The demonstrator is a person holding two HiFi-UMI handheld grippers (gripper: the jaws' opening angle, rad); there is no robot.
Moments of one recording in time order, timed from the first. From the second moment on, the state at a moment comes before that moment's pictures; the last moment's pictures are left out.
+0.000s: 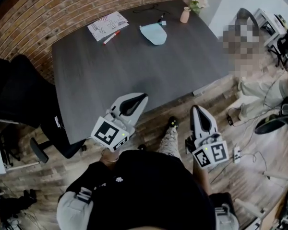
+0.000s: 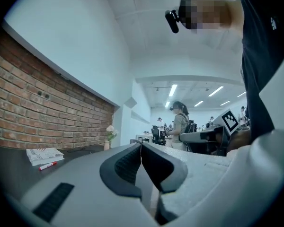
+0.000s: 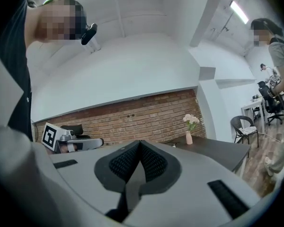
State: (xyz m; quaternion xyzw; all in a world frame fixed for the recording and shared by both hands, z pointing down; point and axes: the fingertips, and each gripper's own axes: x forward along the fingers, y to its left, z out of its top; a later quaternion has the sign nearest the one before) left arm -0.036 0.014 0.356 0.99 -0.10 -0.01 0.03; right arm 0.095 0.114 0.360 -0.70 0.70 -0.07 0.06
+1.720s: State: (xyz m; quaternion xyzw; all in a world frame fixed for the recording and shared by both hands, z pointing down) left arm 0.094 -0.135 0.360 0.91 -0.41 0.02 0.02; right arm 0.299 -0.172 0.348 -0.47 0.88 0.00 -0.05
